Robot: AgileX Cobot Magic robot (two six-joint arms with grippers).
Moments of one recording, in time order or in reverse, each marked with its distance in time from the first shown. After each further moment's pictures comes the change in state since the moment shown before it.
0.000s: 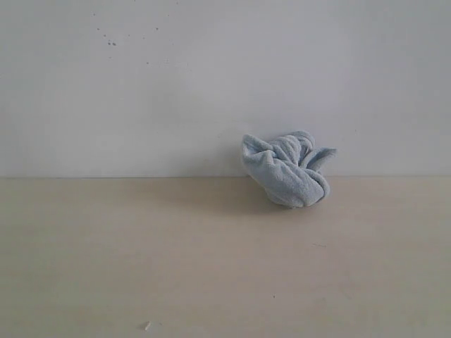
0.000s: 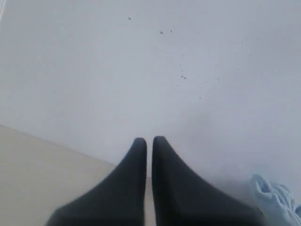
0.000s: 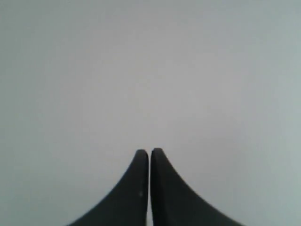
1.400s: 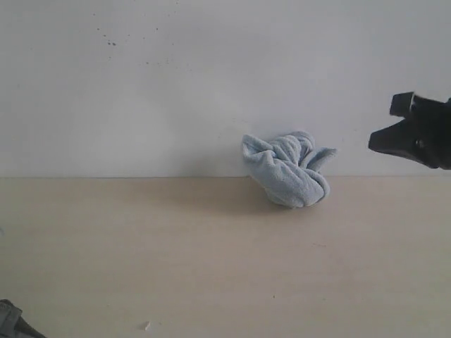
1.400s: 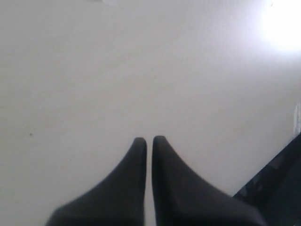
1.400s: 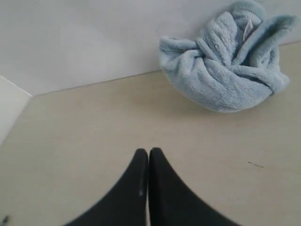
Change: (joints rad) left arm 0.000 1.315 -0.594 -0.541 1.060 0.906; right arm -0.290 0.807 -0.070 -2.182 -0.079 2.868
